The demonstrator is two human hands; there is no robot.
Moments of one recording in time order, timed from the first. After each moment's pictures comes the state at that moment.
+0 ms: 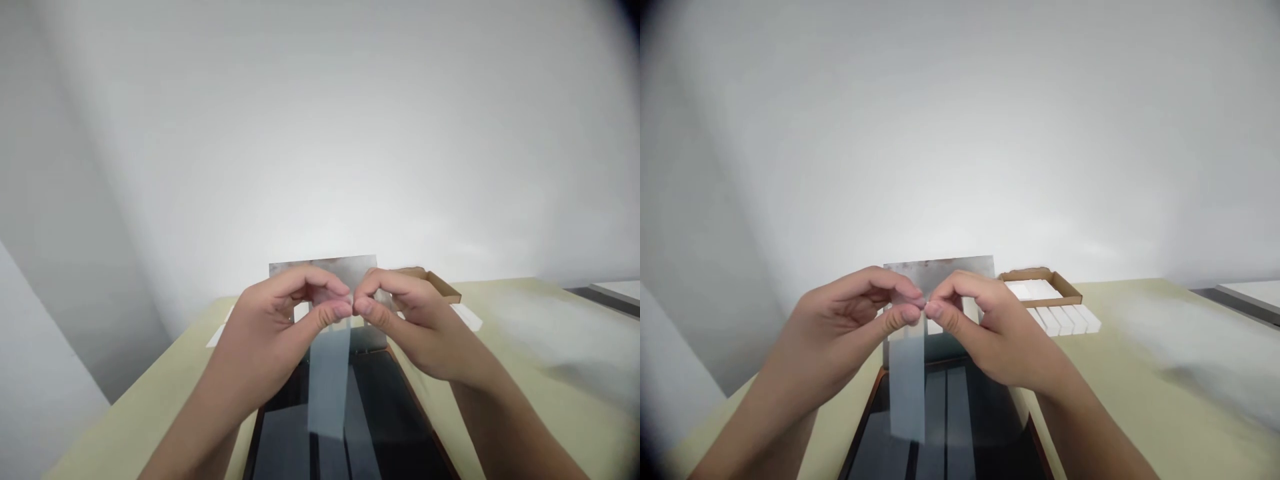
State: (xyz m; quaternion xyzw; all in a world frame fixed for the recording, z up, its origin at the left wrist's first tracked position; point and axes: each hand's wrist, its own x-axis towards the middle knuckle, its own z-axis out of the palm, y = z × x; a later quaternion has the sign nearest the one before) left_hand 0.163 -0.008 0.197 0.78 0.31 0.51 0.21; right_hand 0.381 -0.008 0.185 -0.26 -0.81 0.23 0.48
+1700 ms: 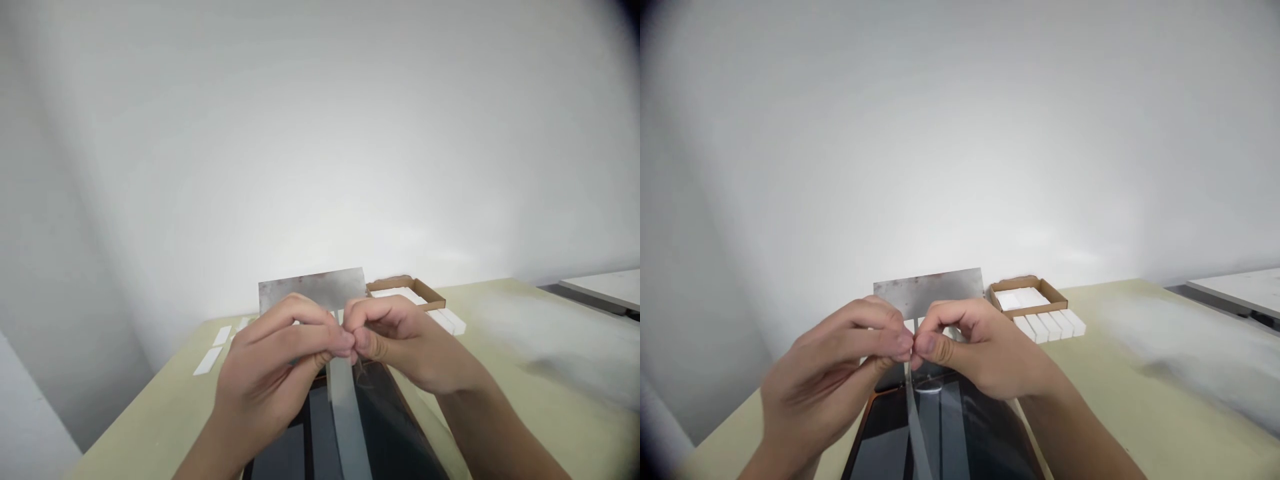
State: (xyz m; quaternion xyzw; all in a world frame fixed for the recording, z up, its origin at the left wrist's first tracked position) left_hand 0.169 -0.010 0.192 0.84 0.05 0.53 0.05; right_hand 0.383 -0.016 0.185 -0.12 -0.75 0.46 0.46
